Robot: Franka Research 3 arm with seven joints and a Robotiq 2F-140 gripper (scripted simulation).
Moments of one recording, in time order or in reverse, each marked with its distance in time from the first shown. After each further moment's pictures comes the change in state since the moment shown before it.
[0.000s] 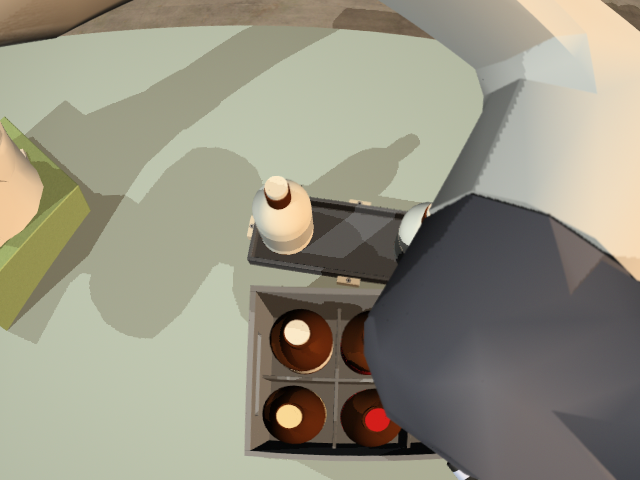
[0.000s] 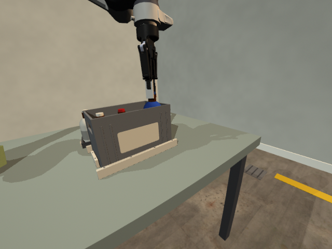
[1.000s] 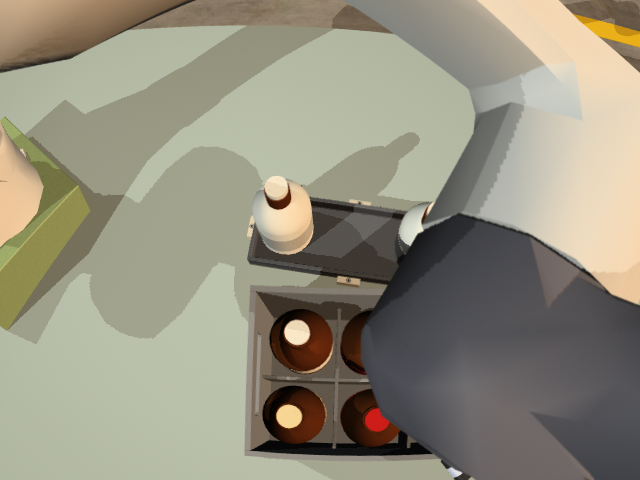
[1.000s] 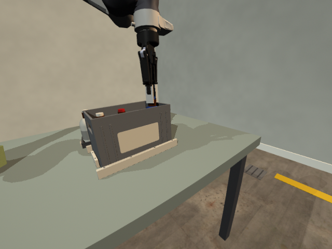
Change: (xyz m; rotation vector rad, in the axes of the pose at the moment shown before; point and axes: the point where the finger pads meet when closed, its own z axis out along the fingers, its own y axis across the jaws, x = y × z) arm -0.001 0.001 0.018 -0.001 -0.004 0.000
